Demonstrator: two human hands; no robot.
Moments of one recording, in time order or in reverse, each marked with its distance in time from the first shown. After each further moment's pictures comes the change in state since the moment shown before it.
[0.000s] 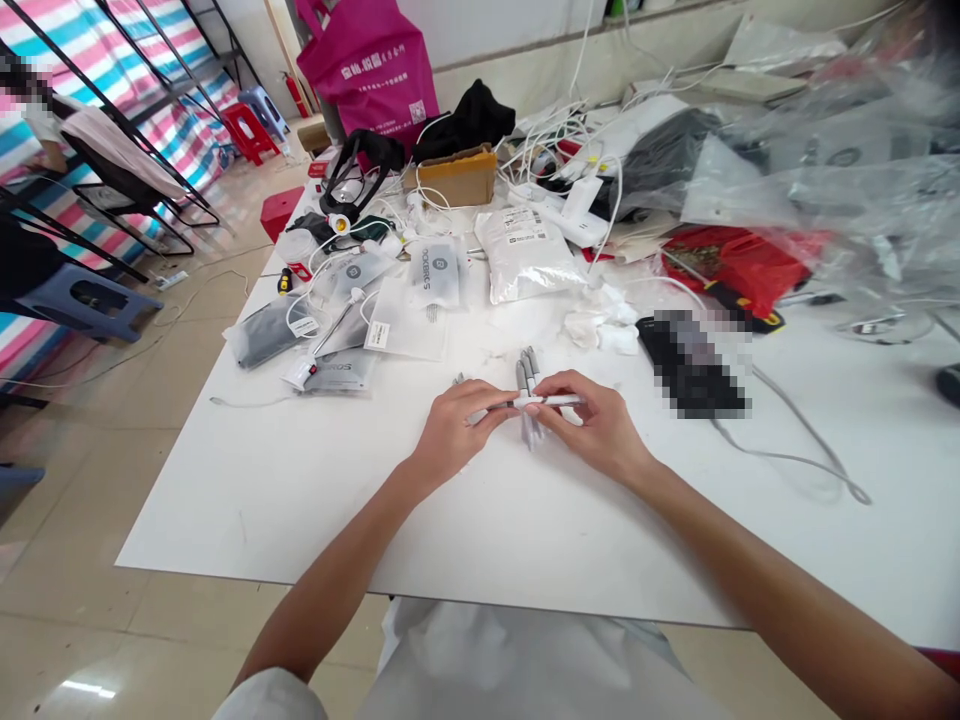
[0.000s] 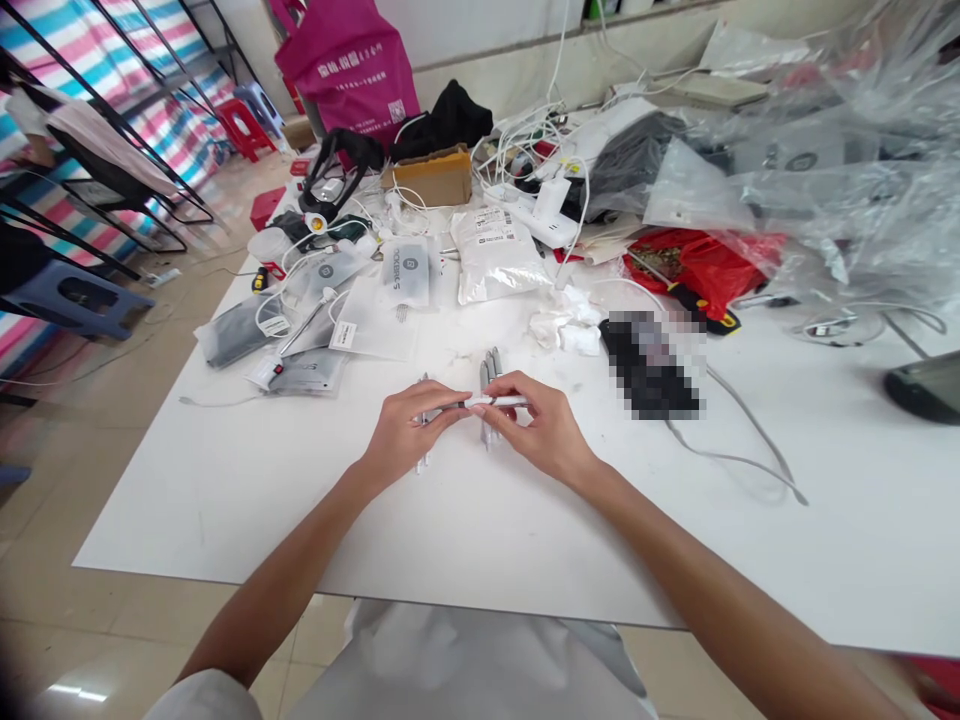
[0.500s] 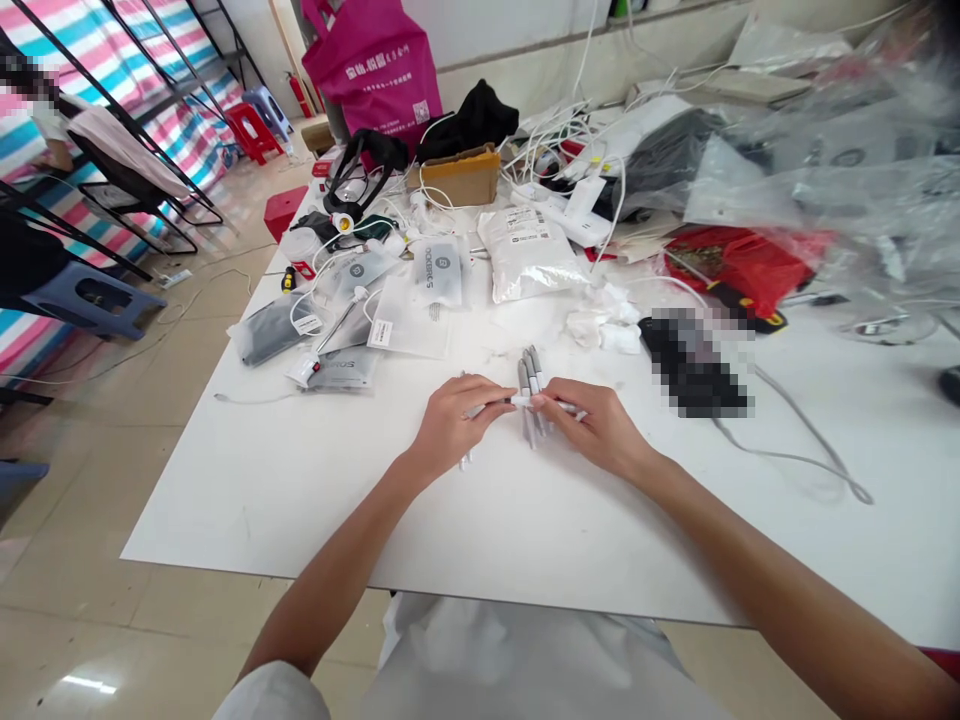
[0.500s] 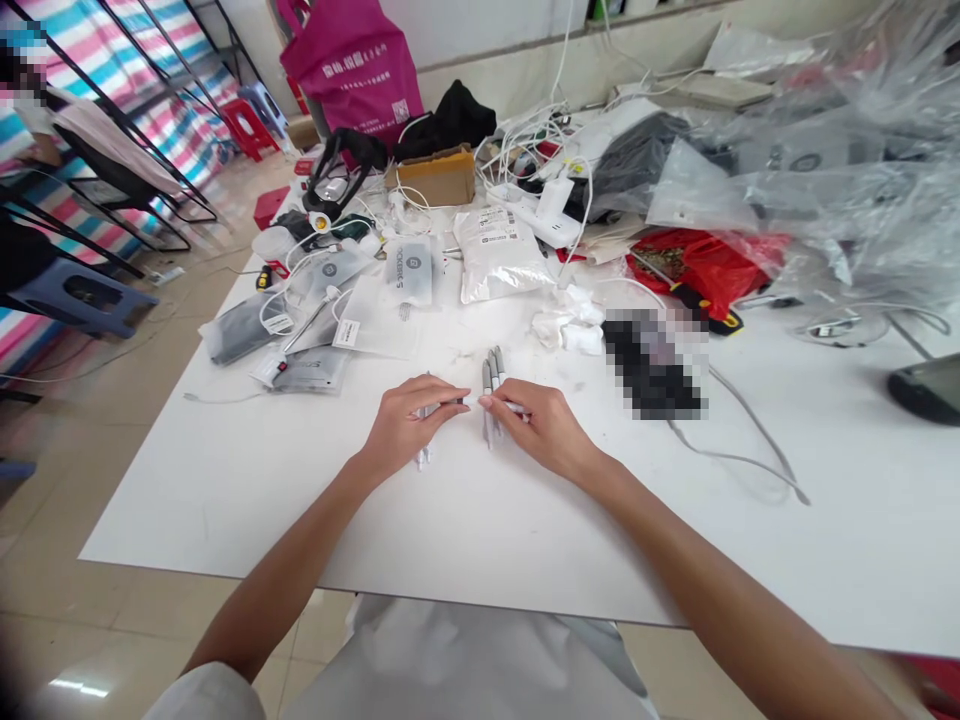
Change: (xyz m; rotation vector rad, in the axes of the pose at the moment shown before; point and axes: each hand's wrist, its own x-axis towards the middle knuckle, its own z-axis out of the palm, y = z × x) left_hand 0.001 -0.006 -0.004 0.093 0.000 0.070; right_hand 0.002 -0.001 -0.006 -0.217 -0.160 -0.052
